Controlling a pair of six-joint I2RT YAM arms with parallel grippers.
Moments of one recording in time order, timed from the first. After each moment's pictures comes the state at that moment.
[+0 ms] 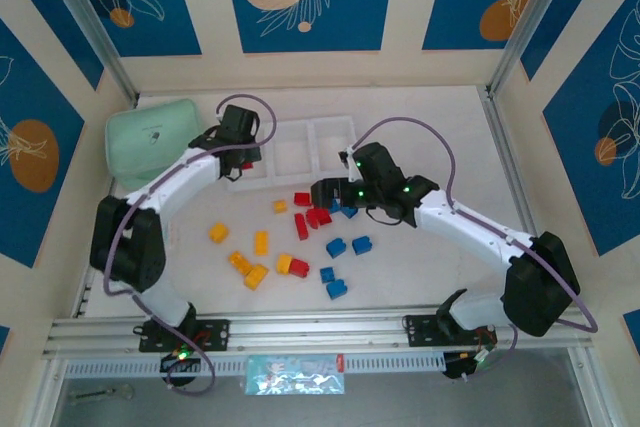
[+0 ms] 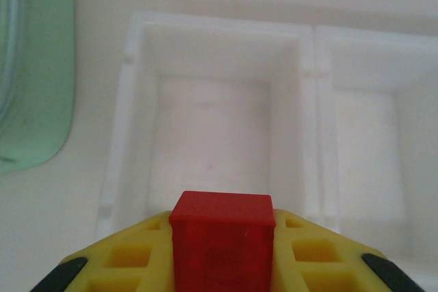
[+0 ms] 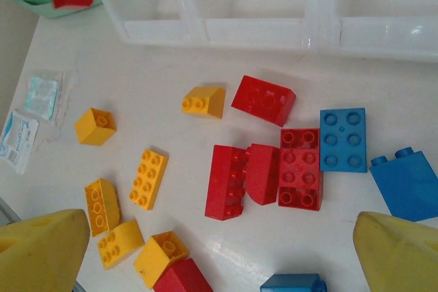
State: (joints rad) left arm -0.38 1.68 1.28 -0.49 -0.28 -0.48; right arm 0.67 1.34 0.97 -0.39 -0.19 0.55
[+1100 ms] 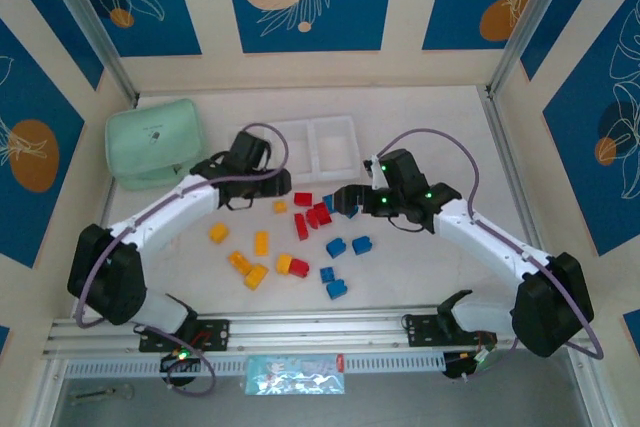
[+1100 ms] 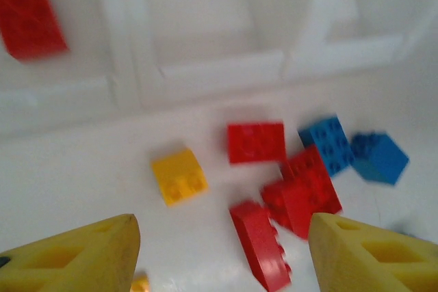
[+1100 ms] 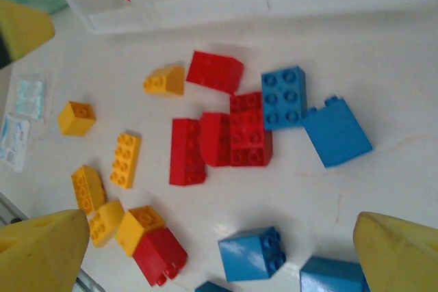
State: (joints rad) left arm -0.57 1.45 1.08 -0.59 0.04 -0.54; right arm 0.54 1.22 0.84 -0.48 -0.30 0.53
